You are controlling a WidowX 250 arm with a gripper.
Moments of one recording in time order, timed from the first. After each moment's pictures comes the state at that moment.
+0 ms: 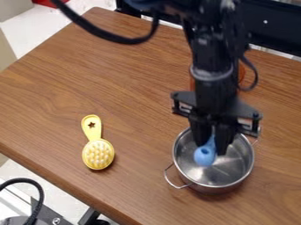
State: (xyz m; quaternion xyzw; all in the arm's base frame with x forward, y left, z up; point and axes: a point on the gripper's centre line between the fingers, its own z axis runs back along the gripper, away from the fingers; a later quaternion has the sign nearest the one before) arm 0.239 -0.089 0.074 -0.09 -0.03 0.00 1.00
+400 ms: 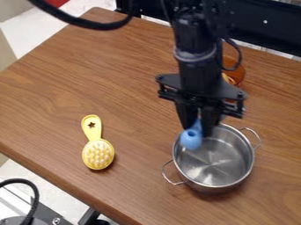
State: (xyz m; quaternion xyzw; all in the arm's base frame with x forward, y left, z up) arm 0.246 -0.062 0.082 -0.07 -0.05 0.03 1.00
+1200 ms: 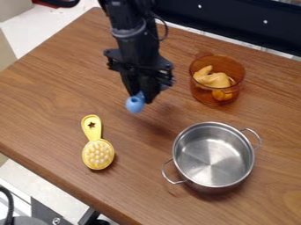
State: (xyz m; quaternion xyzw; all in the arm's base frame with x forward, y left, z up) arm 0.271 0.032 0.072 -0.04 -0.08 -0.01 1.00
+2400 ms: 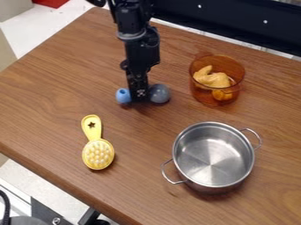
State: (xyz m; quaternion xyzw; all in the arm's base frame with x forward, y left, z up) arm 0.301 0.059 0.029 -0.05 0.00 -0.41 0.91
